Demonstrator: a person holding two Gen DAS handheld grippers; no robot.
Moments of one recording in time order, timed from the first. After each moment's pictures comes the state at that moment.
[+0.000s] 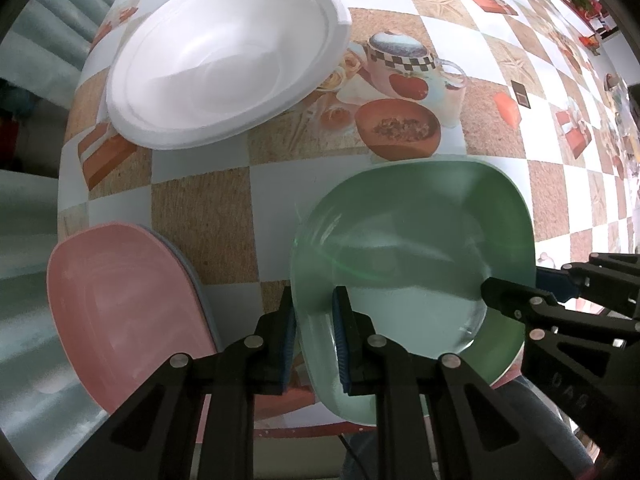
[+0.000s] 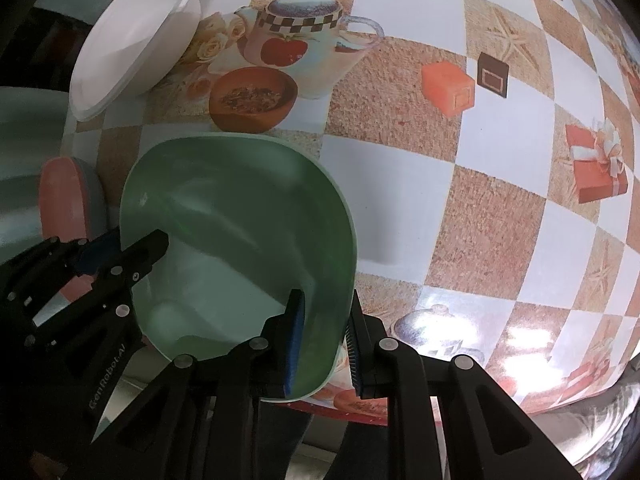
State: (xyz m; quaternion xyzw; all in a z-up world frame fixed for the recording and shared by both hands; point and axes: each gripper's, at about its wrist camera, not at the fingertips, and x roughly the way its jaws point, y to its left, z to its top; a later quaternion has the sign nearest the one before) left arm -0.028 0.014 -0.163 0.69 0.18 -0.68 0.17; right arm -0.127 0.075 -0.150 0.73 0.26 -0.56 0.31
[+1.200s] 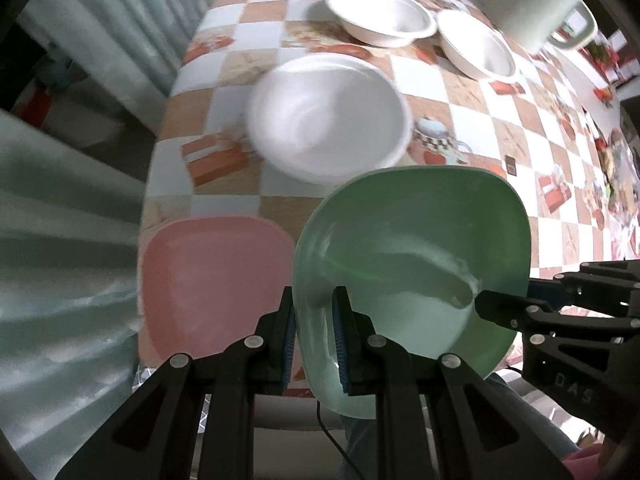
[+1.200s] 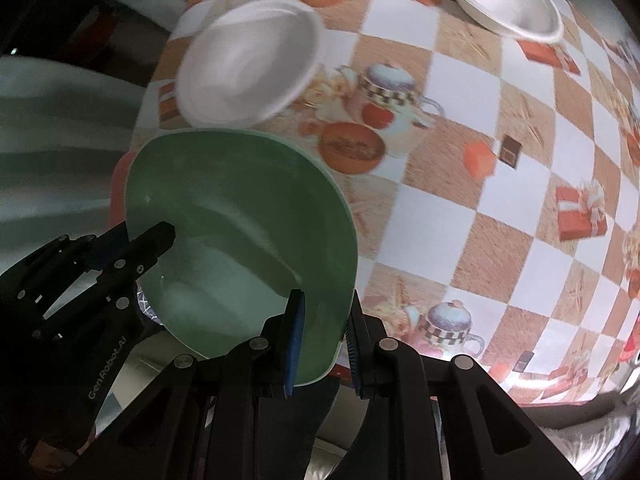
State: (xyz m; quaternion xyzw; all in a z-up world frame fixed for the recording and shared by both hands) left arm 0.030 -0.021 -0.077 0.63 0.21 -0.70 0.24; right arm -0.120 0.049 -0.072 0.69 0.28 -0.55 0.38
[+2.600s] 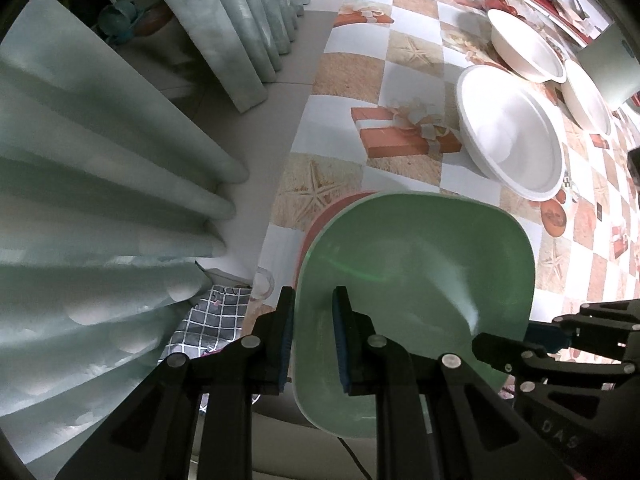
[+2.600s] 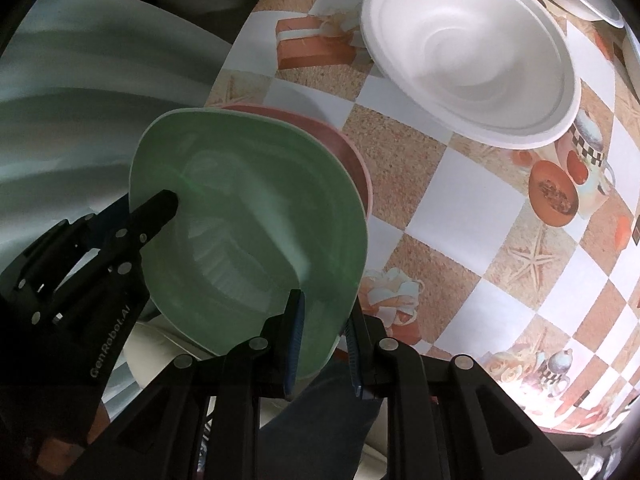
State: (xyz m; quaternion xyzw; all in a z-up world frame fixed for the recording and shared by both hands) left arm 0.112 -0.106 -0.091 0.63 0.24 -0.66 0.33; right arm -0.043 -0.034 -0.116 0.71 0.31 -0.47 0.42
